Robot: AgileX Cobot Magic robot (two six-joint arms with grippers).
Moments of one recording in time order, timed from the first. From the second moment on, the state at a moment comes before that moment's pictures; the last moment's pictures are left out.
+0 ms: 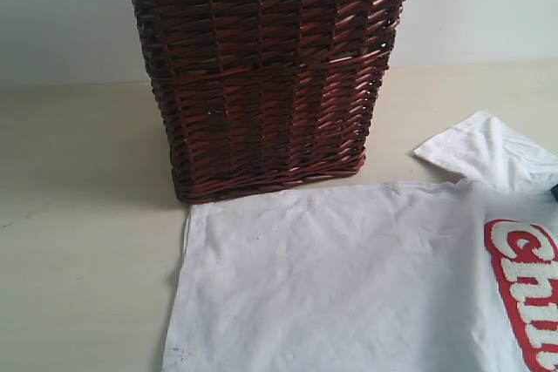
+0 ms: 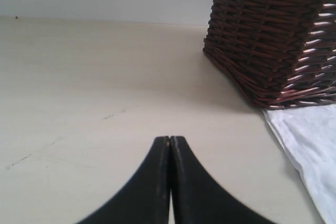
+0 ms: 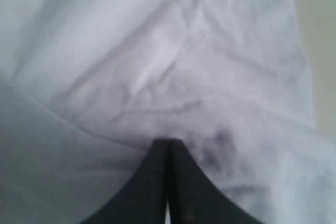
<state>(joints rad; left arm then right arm) -0.05 0.01 0.00 -0.13 0.37 0.01 -0.44 2.06 -1.09 0.88 0.52 -1.56</state>
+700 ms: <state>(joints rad) -0.05 0.01 0.00 -0.13 0.37 0.01 -0.44 2.10 -1.16 1.06 0.45 -1.64</state>
